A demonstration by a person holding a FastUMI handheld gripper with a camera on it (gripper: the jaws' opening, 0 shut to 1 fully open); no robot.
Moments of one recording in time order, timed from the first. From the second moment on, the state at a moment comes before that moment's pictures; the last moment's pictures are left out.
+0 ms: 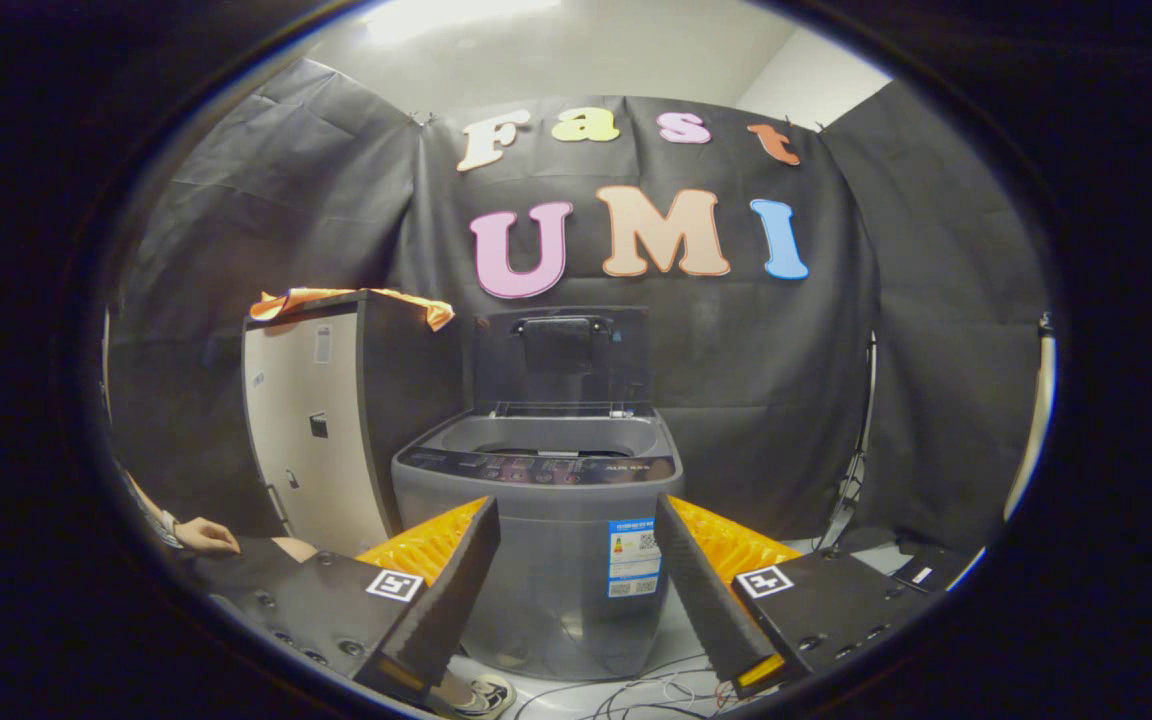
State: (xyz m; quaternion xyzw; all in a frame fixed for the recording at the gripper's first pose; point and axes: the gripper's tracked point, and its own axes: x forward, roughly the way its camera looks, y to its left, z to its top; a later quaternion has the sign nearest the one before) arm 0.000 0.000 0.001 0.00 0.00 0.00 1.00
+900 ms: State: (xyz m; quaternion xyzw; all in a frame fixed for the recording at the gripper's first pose) arm 0.066 0.089 0.091 0.05 -0.03 0.05 1.00
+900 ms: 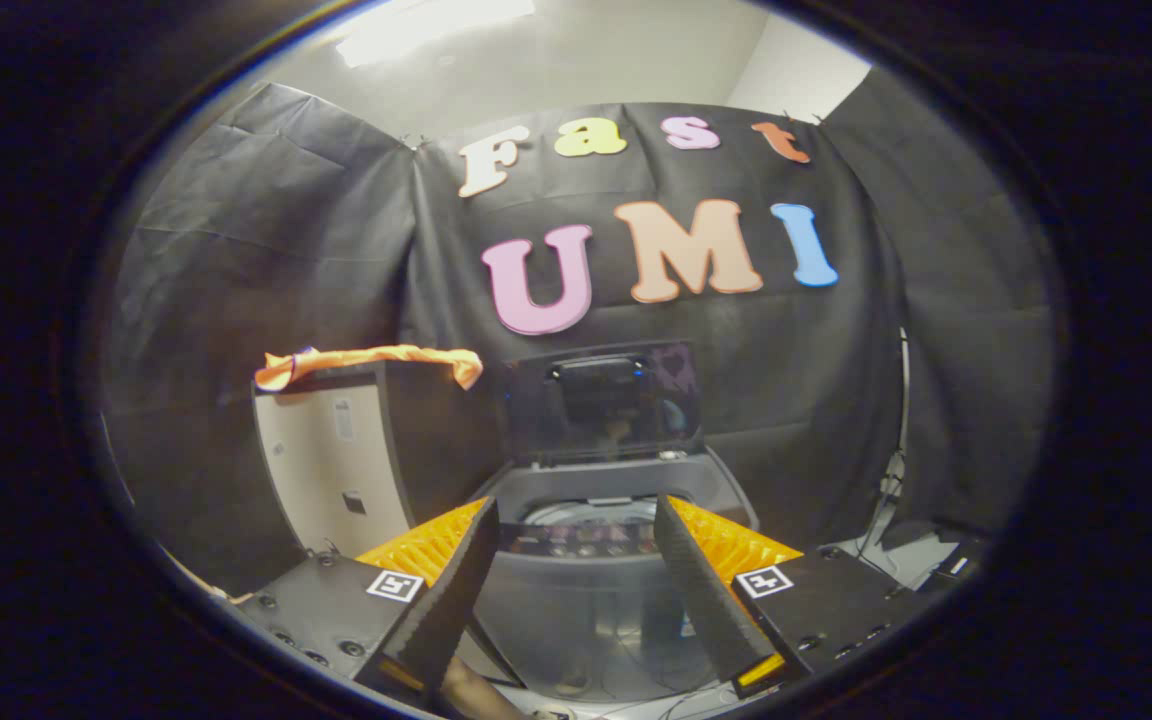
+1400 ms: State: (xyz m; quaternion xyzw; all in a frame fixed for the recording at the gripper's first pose) arm 0.172 0.283 0.200 0.04 -0.01 0.23 0.97
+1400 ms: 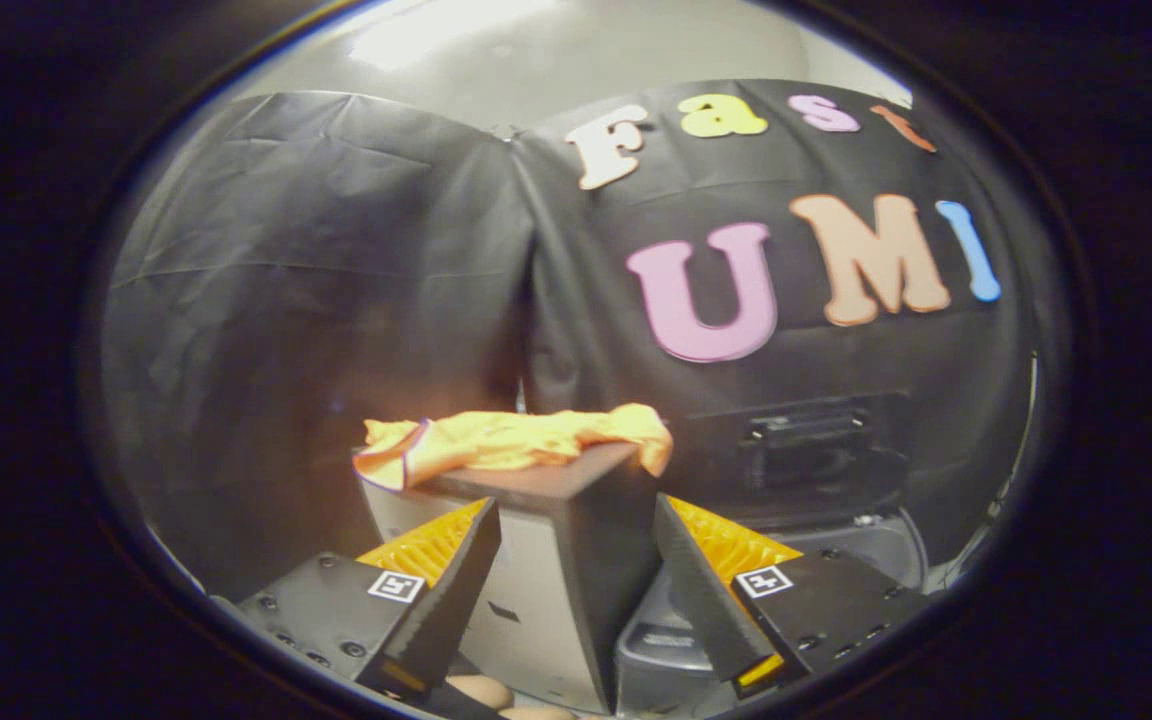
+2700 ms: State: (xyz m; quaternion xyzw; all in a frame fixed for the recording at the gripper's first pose) arm 0.291 0.393 0.184 0.00 0.11 0.23 0.97
